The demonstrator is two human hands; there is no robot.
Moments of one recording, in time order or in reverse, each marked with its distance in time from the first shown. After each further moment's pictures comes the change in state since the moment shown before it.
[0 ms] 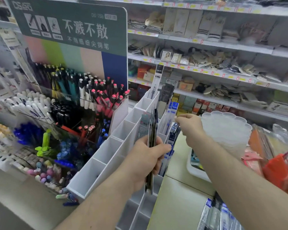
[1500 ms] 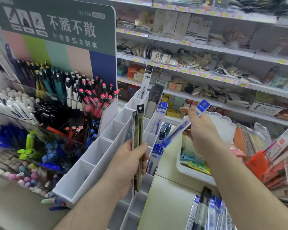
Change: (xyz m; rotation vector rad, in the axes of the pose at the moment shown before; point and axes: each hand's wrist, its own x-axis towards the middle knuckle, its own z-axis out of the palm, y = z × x) left_hand -0.002 -0.013 -0.006 -0.143 0.100 -0.032; right_hand -0.057 -0.015 -0.053 0.145 -0.044 -0.181
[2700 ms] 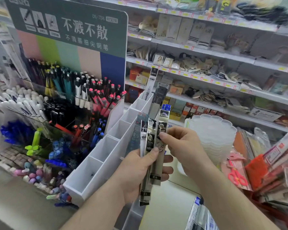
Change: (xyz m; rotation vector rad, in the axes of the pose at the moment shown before) left_hand -0.009 -0.010 -0.001 -0.168 -0.243 -0.068; right_hand -0.072 -0.011 0.035 -0.003 -0.243 -0.018
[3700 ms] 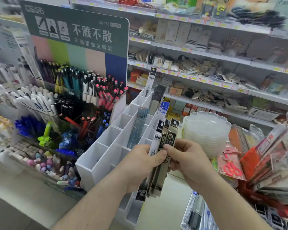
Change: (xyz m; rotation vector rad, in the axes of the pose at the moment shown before) left_hand -0.022 -0.005 0.001 0.413 -0.080 0.101; right_hand -0.053 0.023 -0.015 0.216 -0.120 0.041
